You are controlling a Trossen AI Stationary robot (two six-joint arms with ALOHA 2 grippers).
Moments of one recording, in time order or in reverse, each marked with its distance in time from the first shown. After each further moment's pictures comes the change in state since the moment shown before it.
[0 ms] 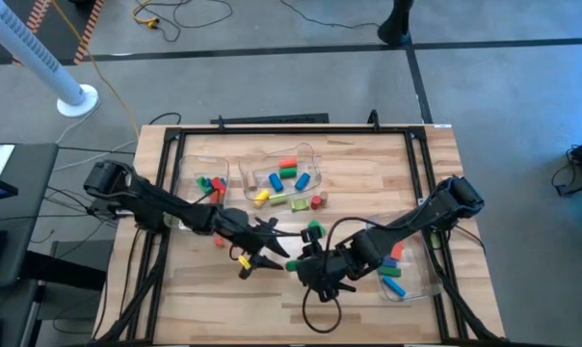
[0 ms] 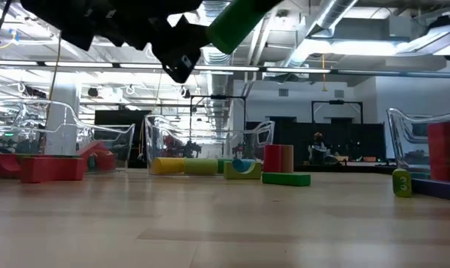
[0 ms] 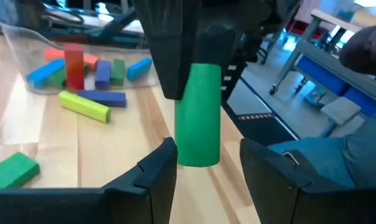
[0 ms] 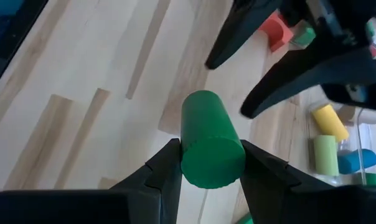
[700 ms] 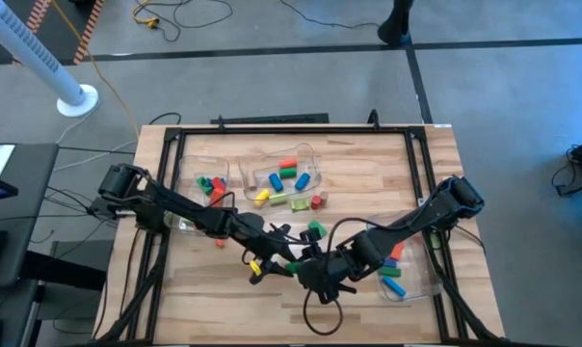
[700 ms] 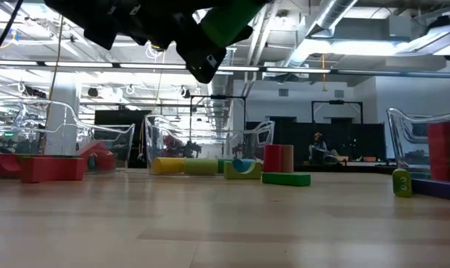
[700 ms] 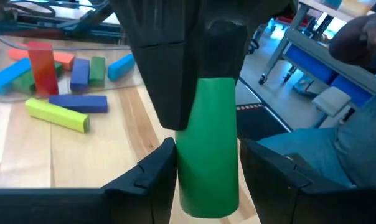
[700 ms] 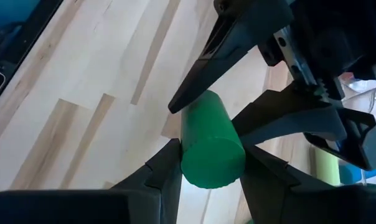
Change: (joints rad) left arm 0.001 0.141 0.146 -0.041 0.065 0.023; right arm 0.002 0.000 0.000 0.022 -0.003 -0.024
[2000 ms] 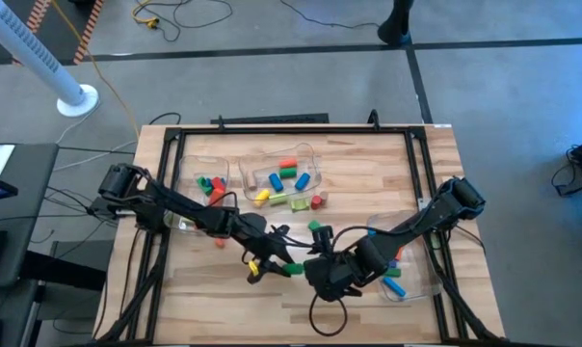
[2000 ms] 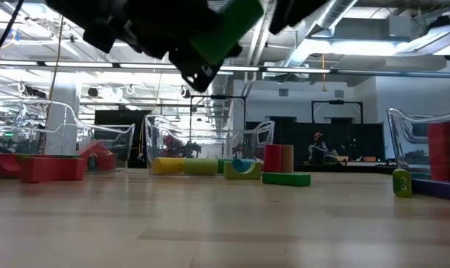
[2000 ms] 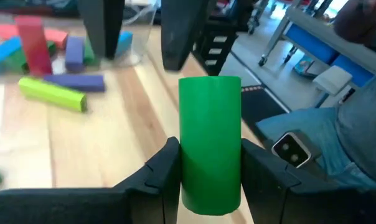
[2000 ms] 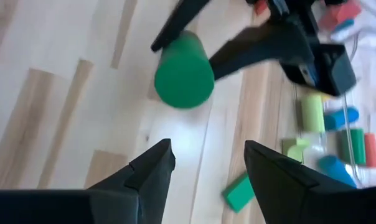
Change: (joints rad) left arm 0.012 -0.001 0.000 -0.079 0.031 0.045; right arm 0.032 -0.003 0.000 -0.156 0.109 0.151
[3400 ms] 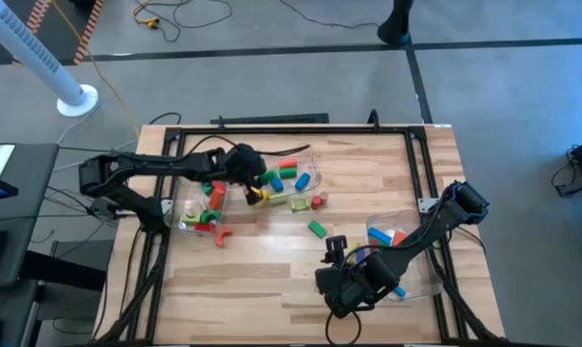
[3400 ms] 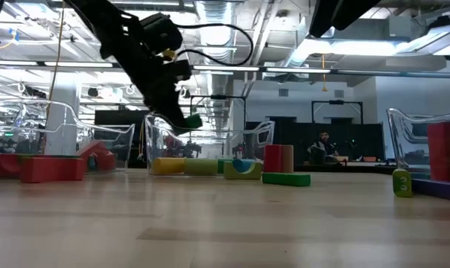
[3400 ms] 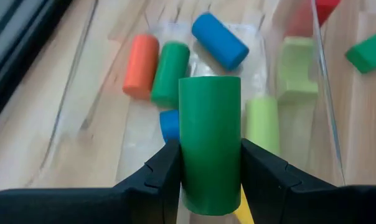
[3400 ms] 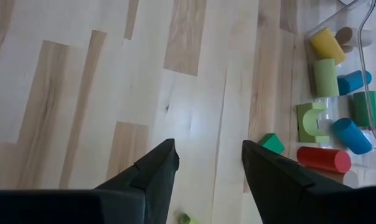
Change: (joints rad) left arm 0.572 -0.222 -0.002 -0.677 -0.365 0.228; right arm 0.103 0.003 -0.025 -0.101 0.044 0.197
